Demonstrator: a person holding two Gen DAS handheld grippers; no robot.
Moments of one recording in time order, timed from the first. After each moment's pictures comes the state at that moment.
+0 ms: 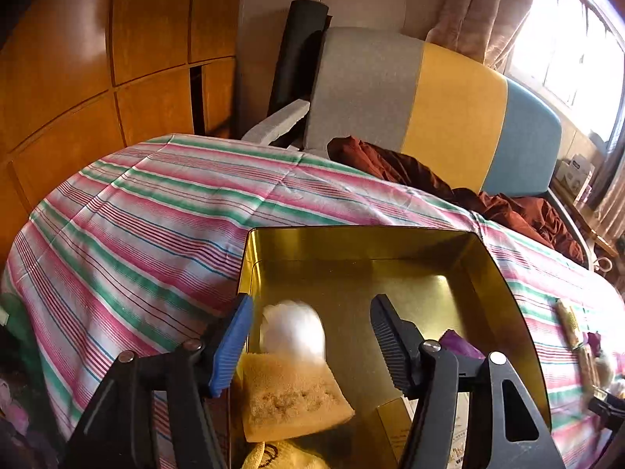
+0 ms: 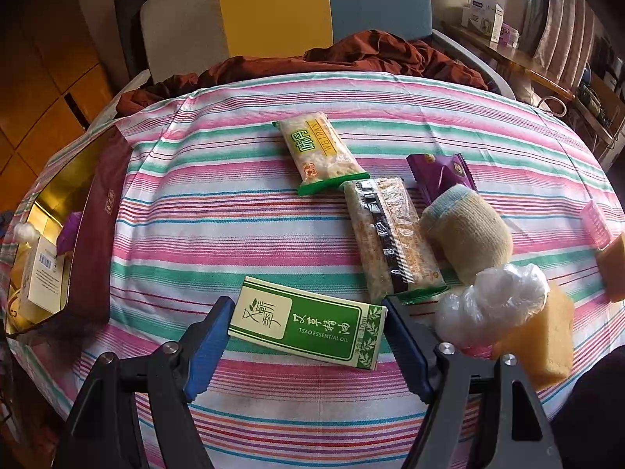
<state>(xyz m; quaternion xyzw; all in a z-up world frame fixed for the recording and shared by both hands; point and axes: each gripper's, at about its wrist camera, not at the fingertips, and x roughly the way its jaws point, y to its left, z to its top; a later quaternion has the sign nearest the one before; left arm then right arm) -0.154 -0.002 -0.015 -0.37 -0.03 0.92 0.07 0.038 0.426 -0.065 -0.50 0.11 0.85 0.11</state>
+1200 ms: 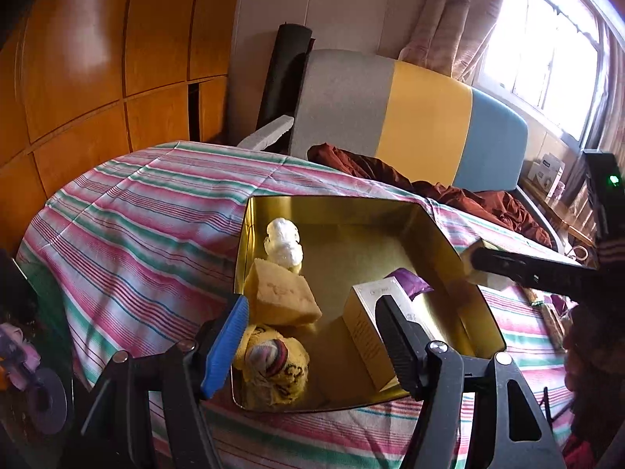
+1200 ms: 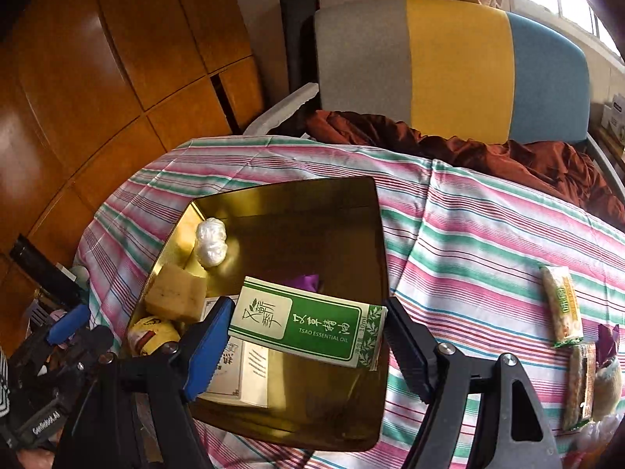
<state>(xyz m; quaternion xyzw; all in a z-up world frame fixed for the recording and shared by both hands) -0.033 -0.010 0.003 -0.35 -0.04 0.93 0.09 -0.066 0.215 0.003 -0.43 0.06 0.89 -0.12</state>
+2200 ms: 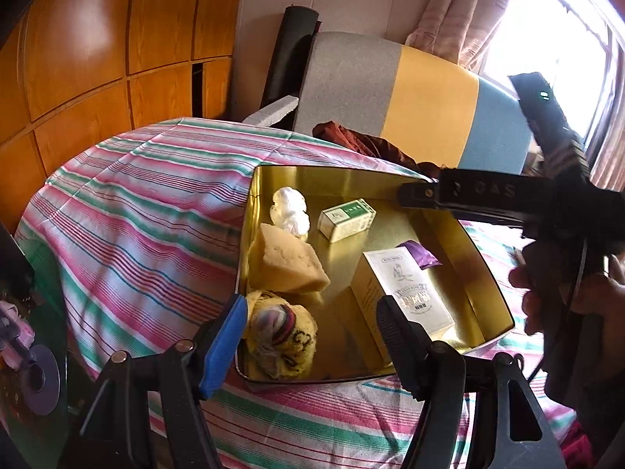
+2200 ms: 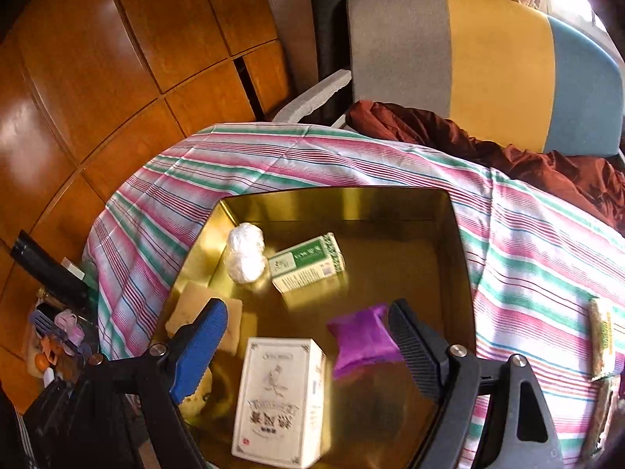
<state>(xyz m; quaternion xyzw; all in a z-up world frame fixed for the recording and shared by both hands) -0.028 -0.016 -0.017 -0.38 -0.05 0.92 0.09 -0.105 0.165 -0.007 -0.44 0.04 0.88 -0.15</state>
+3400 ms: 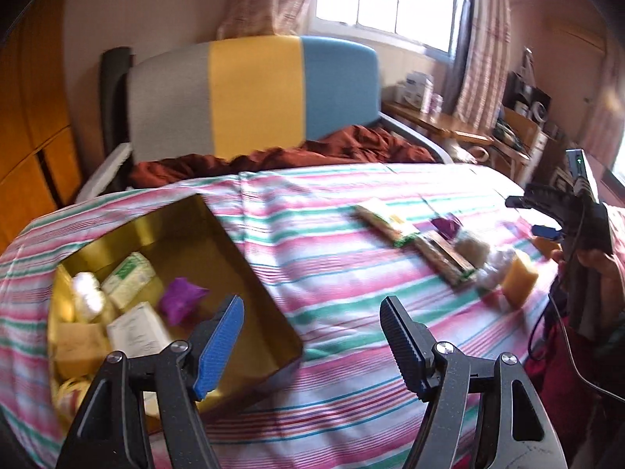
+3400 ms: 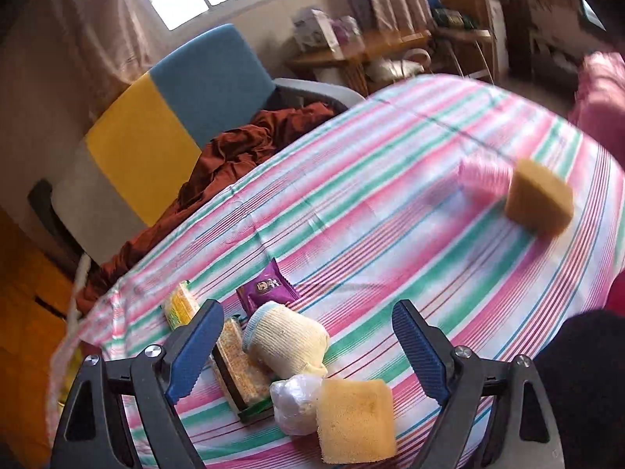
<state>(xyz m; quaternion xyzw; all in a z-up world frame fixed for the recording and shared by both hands) 0.000 0.198 0.013 -0.35 0.10 0.87 0.33 0.106 0.593 -0.018 -0.32 0.36 0.83 0.27</state>
